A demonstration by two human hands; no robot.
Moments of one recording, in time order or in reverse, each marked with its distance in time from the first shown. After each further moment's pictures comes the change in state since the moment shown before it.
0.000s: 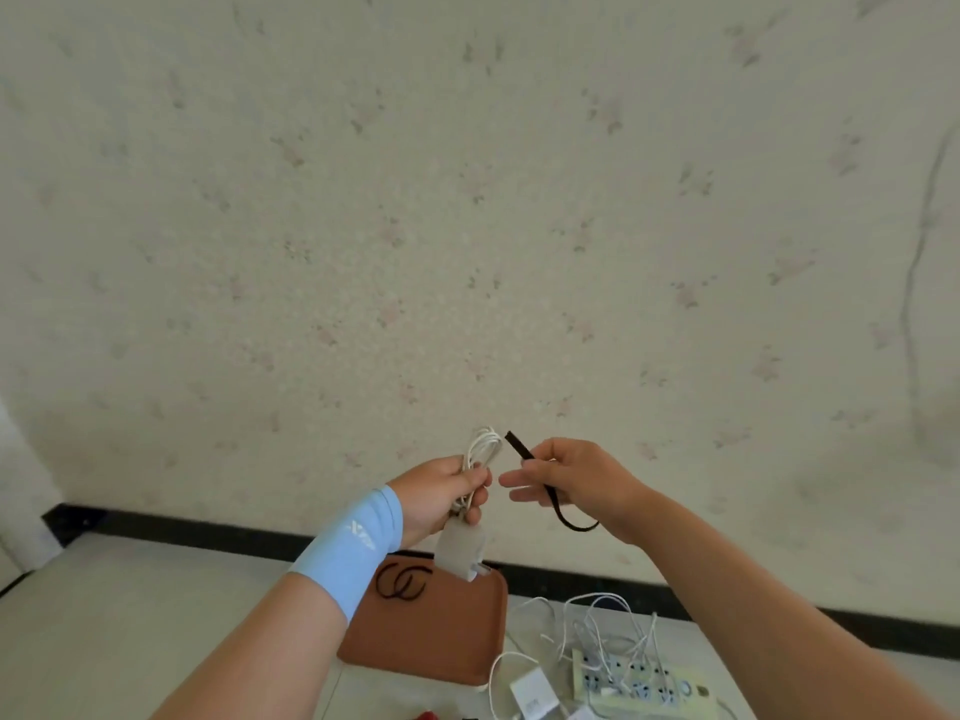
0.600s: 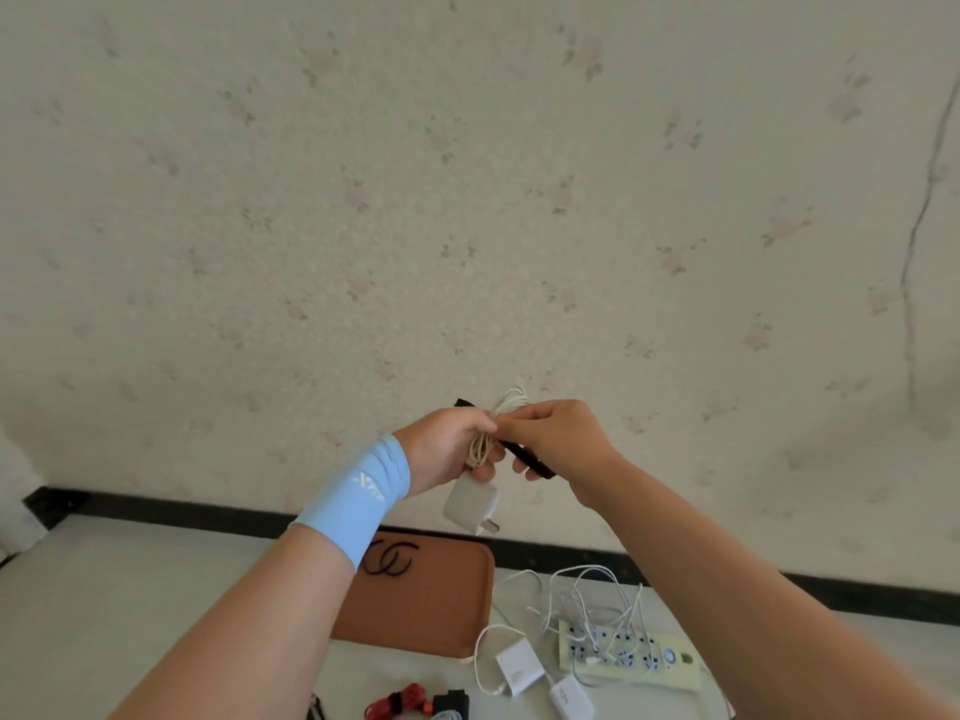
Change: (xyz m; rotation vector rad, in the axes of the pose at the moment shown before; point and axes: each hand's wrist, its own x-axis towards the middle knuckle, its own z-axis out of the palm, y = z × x) left_hand 0.028 0.033 0.033 -0.034 -0.179 0.061; right_hand 0.005 -0.012 0.001 0.006 0.257 -0.019
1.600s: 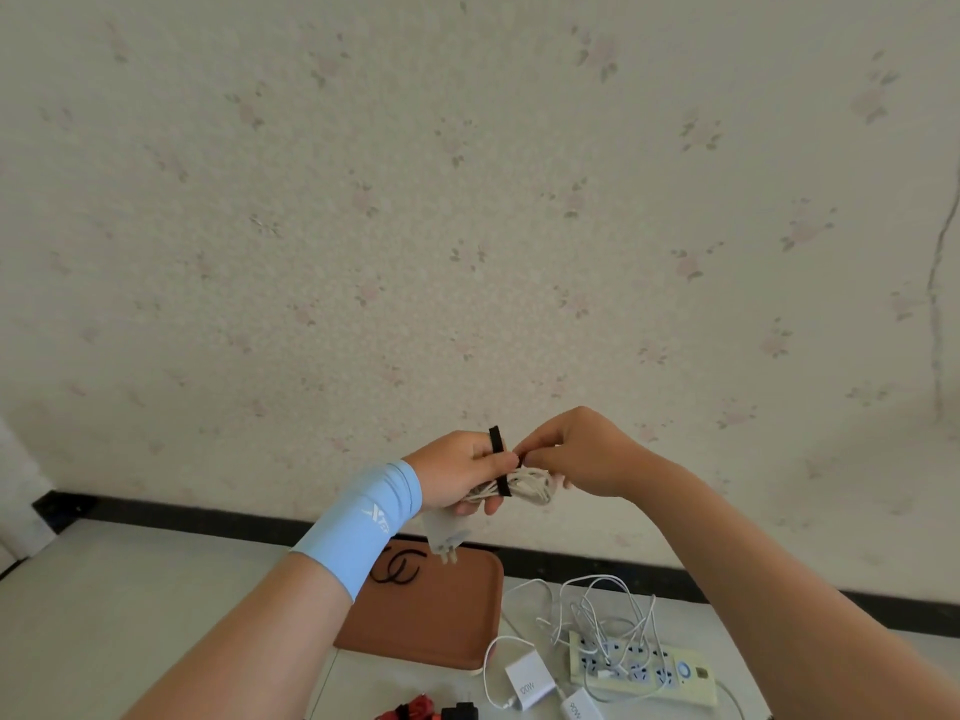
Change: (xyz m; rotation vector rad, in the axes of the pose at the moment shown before) left_hand -0.009 -0.012 -0.007 0.575 0.069 -0.003; right_hand 0.017 0.005 -0.023 -0.578 -0.197 -0.085
